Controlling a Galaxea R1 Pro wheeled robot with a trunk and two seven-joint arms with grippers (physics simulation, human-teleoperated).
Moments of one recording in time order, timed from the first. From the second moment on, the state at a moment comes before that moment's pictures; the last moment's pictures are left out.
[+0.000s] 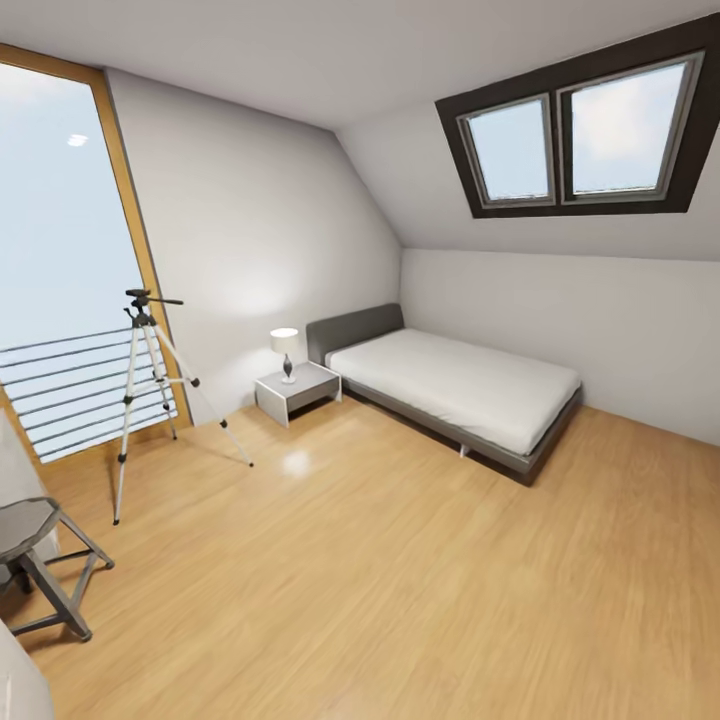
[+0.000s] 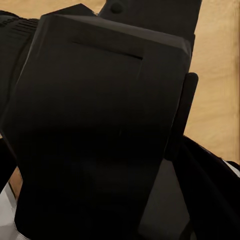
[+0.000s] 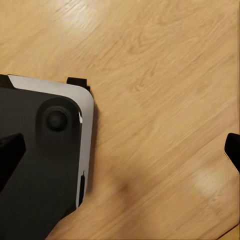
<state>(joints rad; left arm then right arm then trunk) -0.21 0.00 -0.41 0.00 0.97 -0.03 0.07 -0.19 -0.14 -0.01 0.03 0.14 -0.08 0.05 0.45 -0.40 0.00</state>
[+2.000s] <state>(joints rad) -0.21 0.00 -0.41 0.00 0.97 -0.03 0.07 -0.19 -0.13 -0.01 0.03 0.15 -0.09 0.05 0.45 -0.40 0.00</state>
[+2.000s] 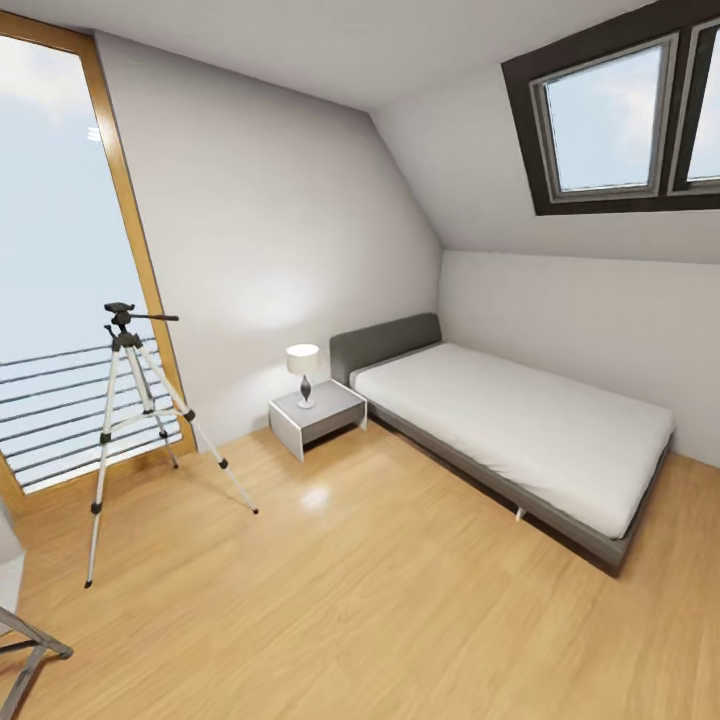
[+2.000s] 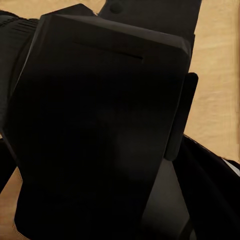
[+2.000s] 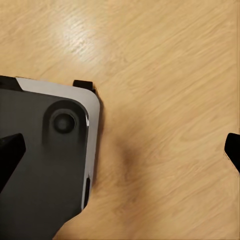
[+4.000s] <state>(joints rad) -0.21 0.00 -0.41 0.00 0.97 -0.01 0.07 -0.19 -0.13 -0.01 0.03 0.15 -0.08 0.05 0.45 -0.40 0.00</state>
